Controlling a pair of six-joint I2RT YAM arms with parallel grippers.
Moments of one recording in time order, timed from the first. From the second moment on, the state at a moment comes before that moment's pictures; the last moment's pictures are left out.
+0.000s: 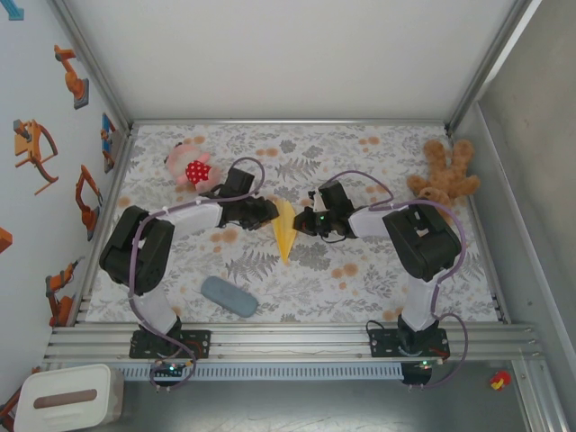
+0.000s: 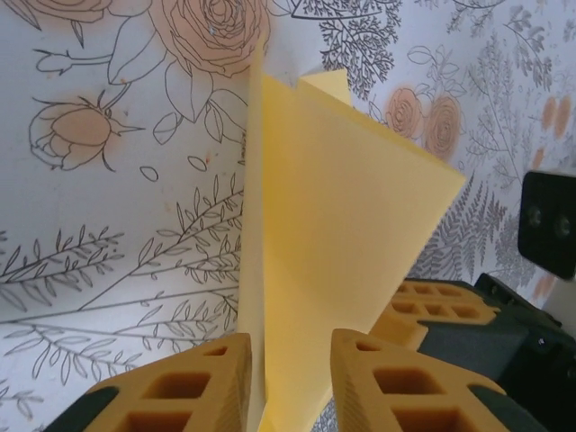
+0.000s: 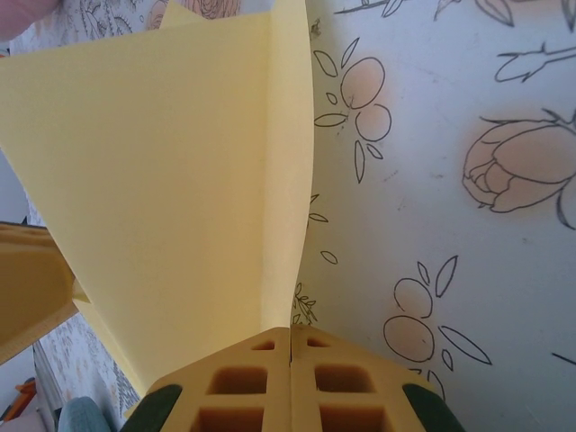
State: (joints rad) left arm -0.57 1.78 1.04 -0.22 0.36 -0.87; right arm 0.55 1.90 0.92 0.14 -0.54 0.76
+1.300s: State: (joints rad) left arm -0.57 1.77 0.96 -0.20 0.34 -0.82; right arm 0.50 1.82 0.93 0.00 -0.48 0.71
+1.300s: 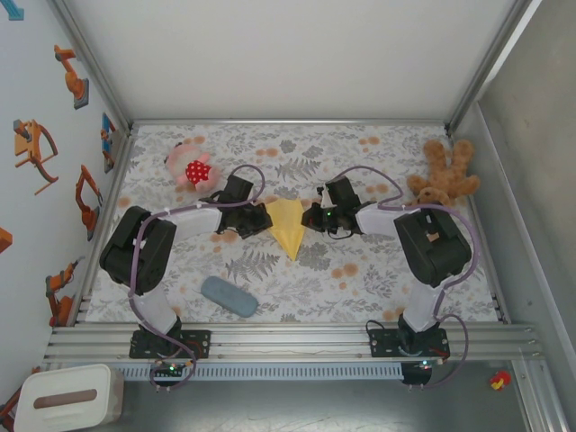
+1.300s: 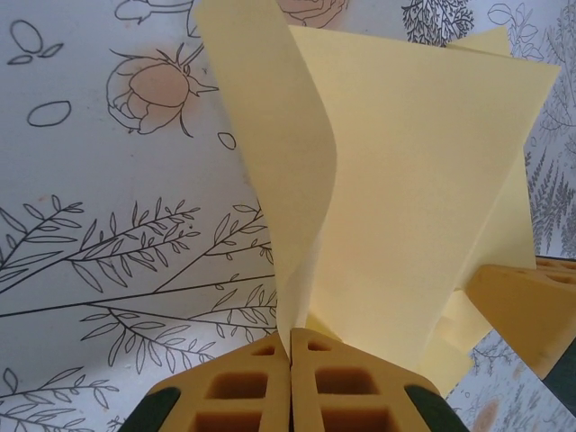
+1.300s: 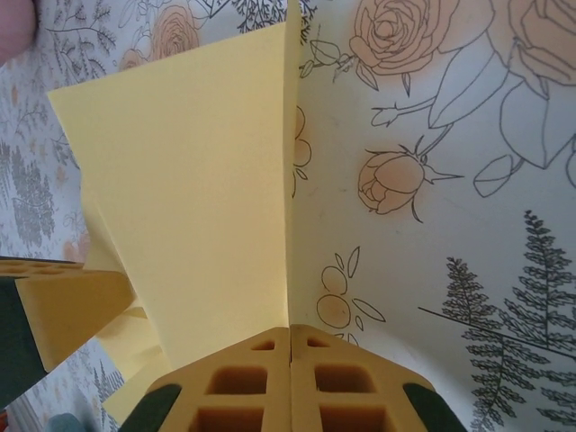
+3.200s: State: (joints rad) left arm -0.57 1.77 0.96 -0.19 0.38 -0.82; right arm 0.74 1.89 1.14 -0.34 -0.35 0.58
